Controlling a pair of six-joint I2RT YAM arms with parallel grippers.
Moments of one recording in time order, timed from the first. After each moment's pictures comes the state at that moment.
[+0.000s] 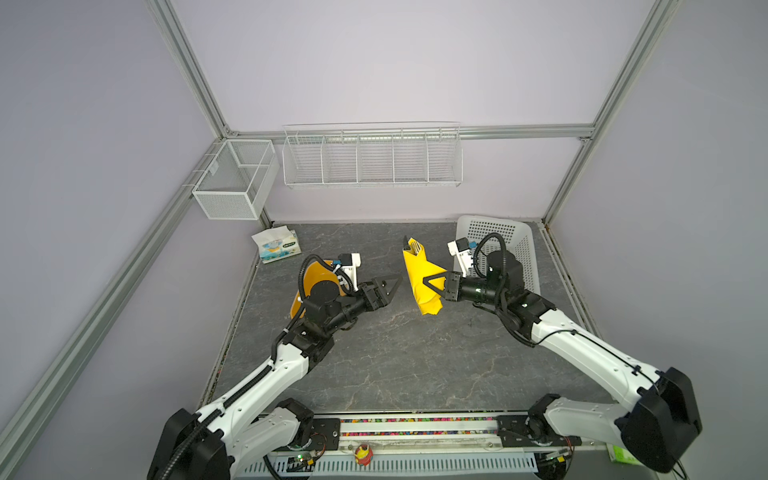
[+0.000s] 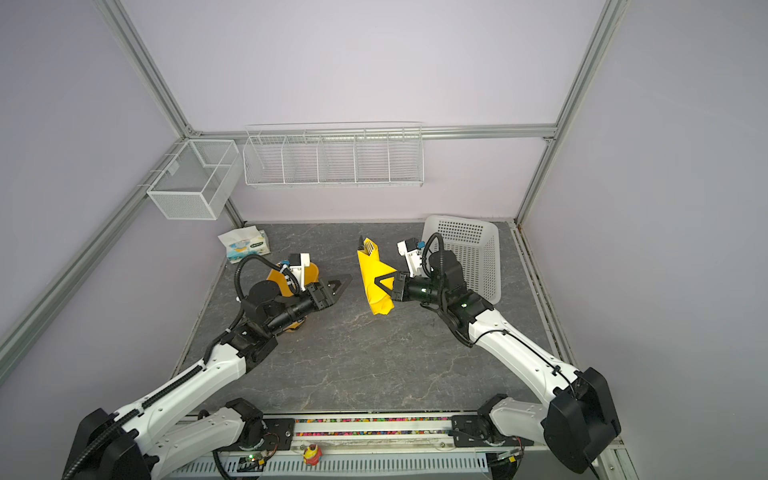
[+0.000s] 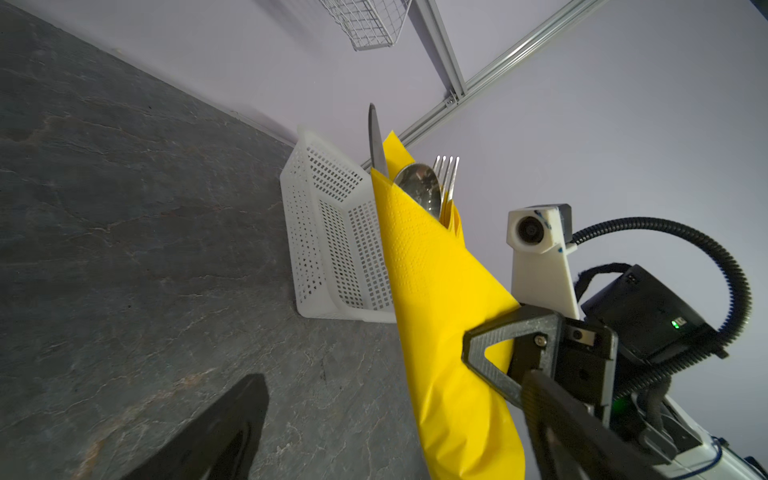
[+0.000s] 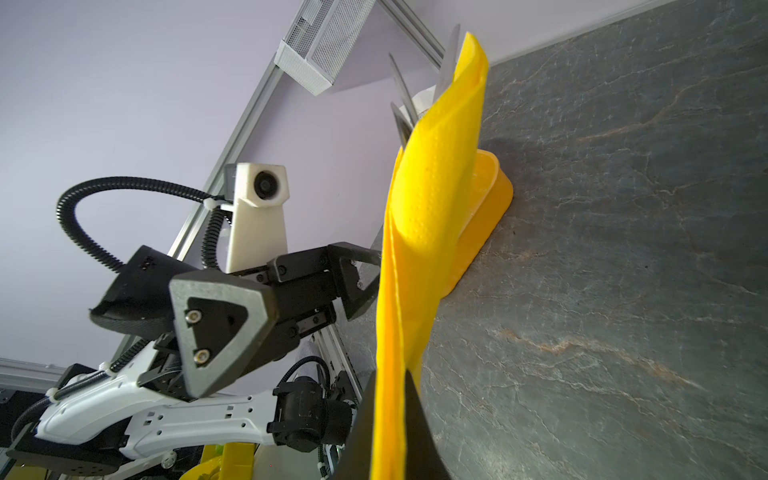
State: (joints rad) left arm -0.58 1.07 0.62 0.39 0.42 -0.92; right arm 0.57 1.24 0.93 0.03 -0.62 0.73
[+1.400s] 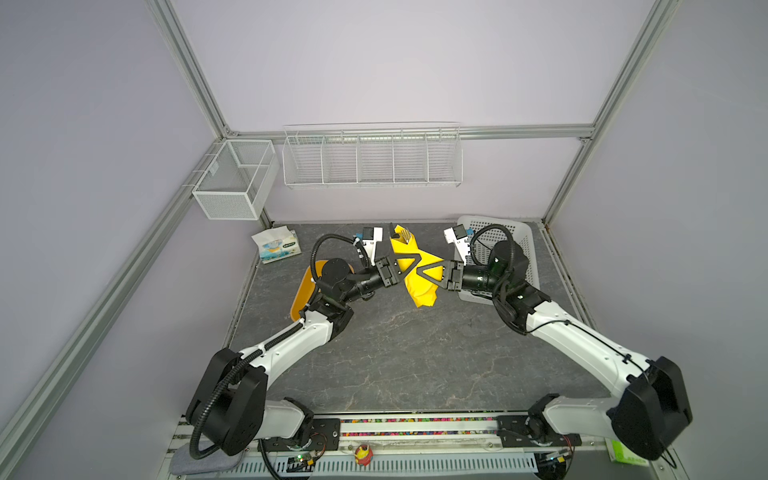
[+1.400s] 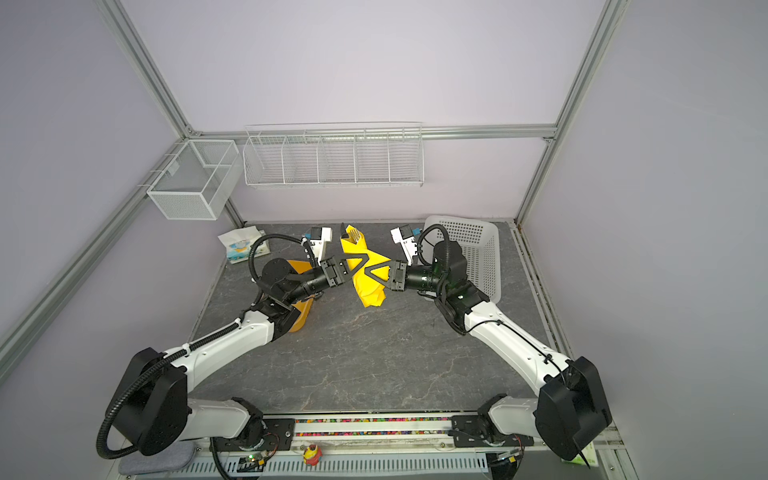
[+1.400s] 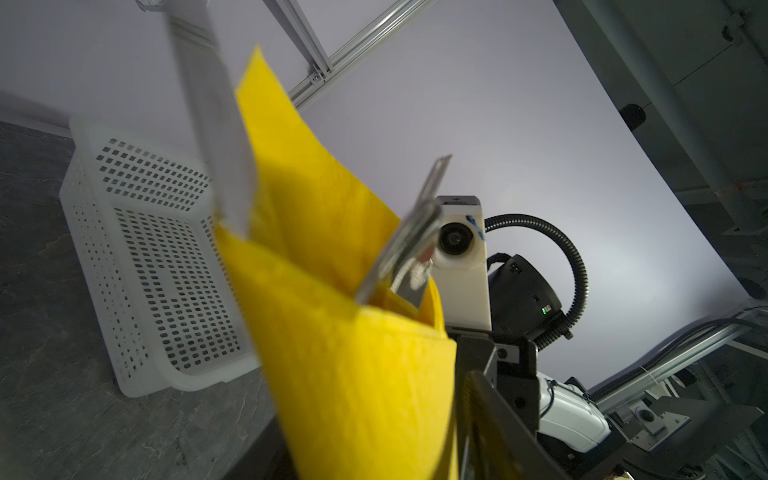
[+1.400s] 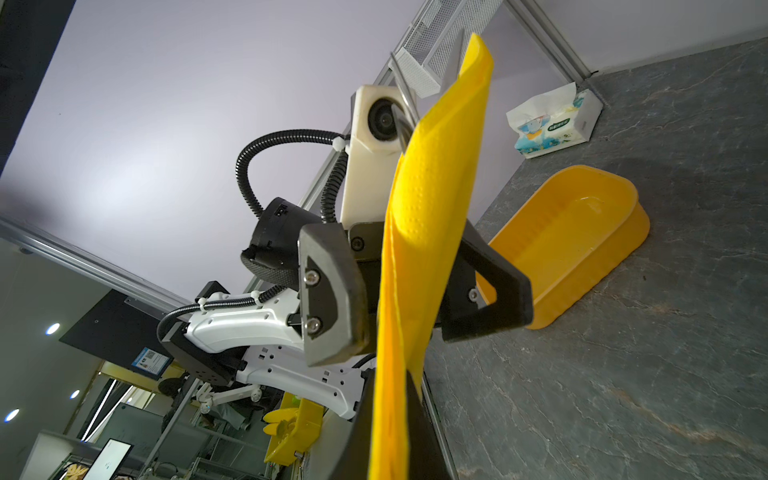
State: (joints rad) left arm -0.58 1.36 0.80 0.80 0.68 -1.10; right arm 0.55 1.30 0.97 0.30 -0.86 0.90
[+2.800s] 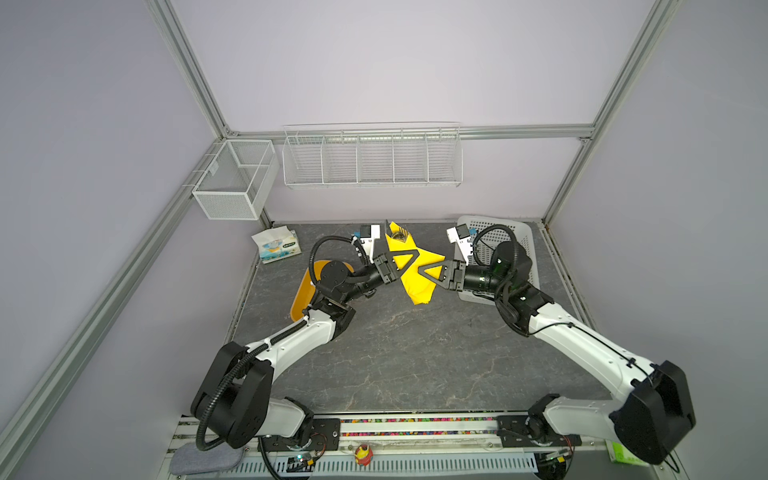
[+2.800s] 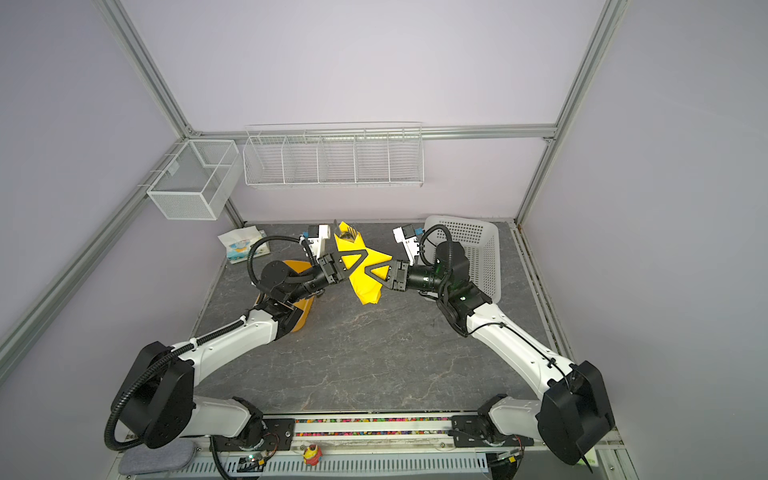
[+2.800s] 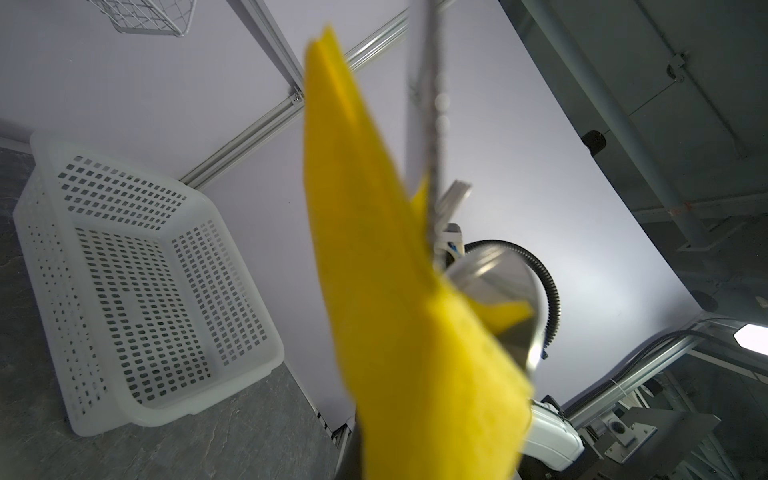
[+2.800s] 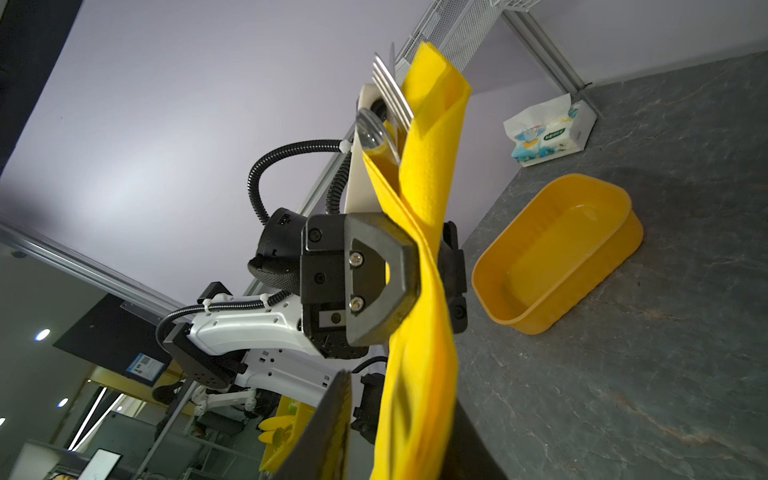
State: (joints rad) left arm -0.58 1.40 0.80 0.94 0.65 -1.19; right arm 0.55 1.27 0.96 0.27 -0.84 0.87
